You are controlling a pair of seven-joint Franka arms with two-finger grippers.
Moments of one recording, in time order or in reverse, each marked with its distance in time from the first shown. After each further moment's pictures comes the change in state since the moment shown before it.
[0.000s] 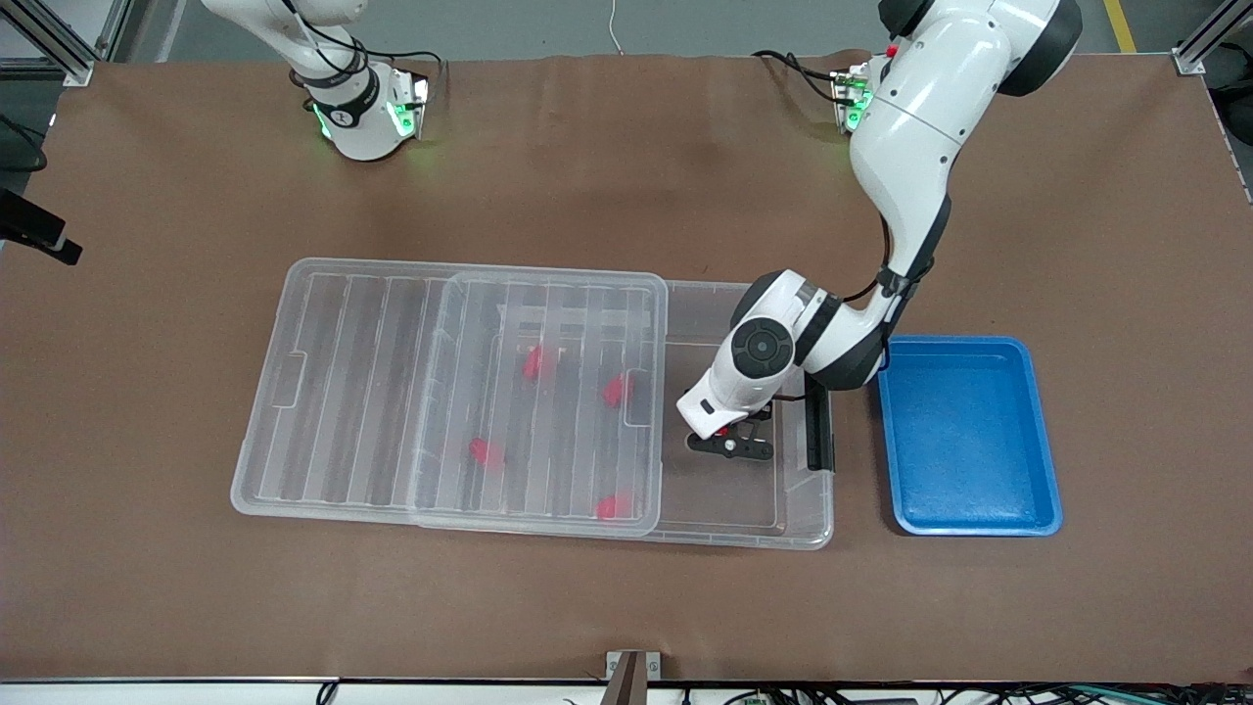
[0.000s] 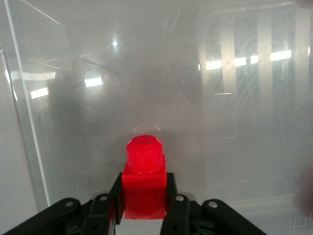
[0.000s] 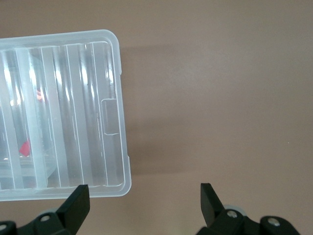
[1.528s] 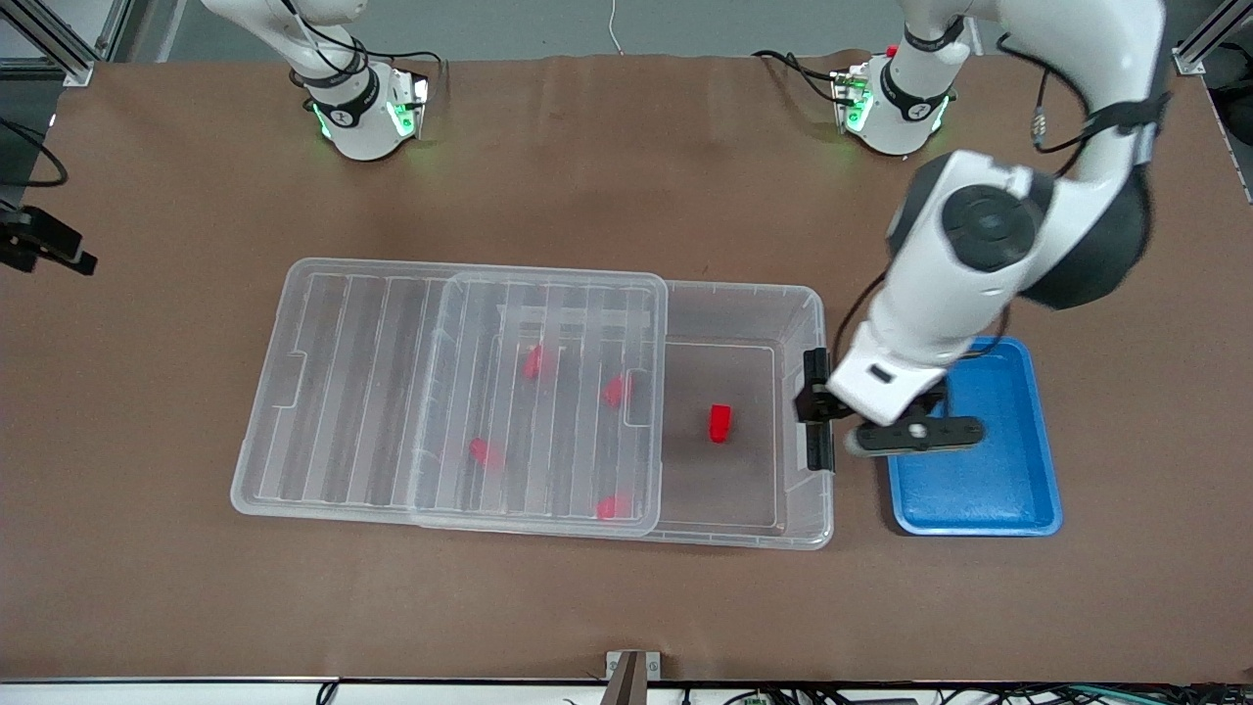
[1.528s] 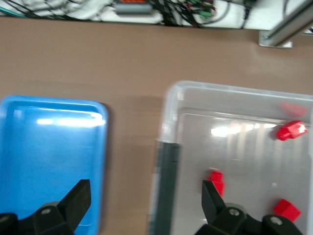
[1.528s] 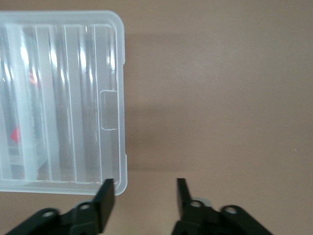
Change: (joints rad) left arm 0.227 -0.445 0.007 0.076 0.012 -0.325 0.080; right arm 0.011 0.069 0.000 -0.052 0.006 0.044 -0.100
